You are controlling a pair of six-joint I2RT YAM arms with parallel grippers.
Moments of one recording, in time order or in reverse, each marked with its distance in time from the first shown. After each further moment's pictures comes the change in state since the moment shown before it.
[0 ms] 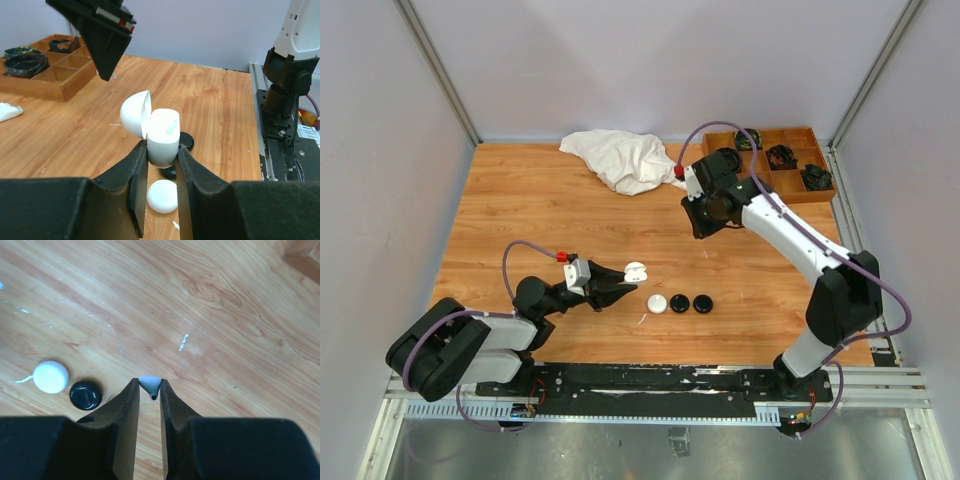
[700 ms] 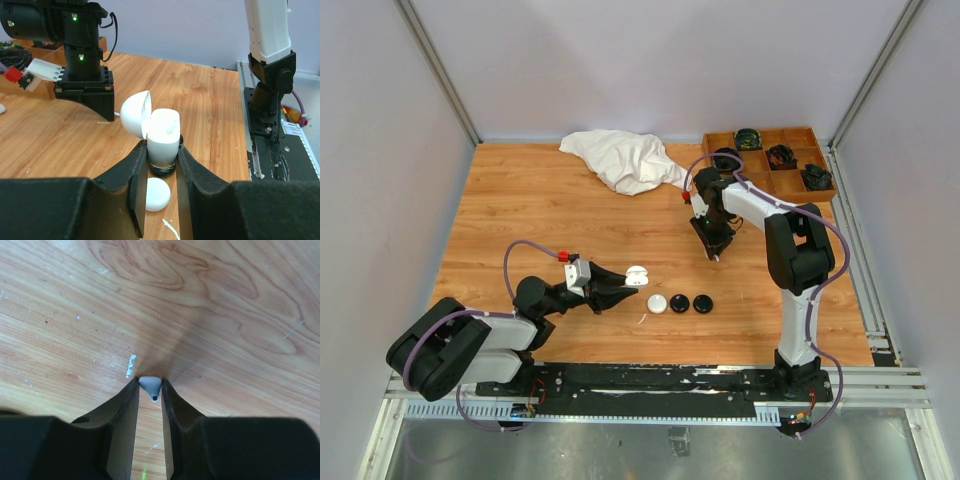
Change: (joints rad) left arm 0.000 0.003 0.000 0.000 0.035 -0.029; right arm -0.124 0.393 0.071 -0.082 -0.011 -0.073
